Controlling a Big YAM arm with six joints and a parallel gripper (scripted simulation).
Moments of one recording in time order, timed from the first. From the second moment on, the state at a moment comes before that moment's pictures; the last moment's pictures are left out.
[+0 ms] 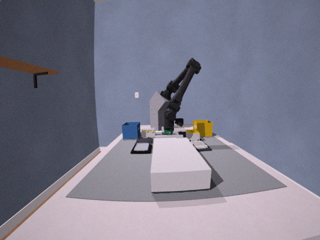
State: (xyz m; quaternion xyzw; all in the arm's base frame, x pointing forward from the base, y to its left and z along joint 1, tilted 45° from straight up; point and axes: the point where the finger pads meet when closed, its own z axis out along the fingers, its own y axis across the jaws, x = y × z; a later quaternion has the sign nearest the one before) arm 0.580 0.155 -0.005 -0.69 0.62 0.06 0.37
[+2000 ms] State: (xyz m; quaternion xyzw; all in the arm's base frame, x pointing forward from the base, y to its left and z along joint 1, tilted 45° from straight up) arm 0.613 0.153 0.011 -0.69 0.62 0.06 0.37
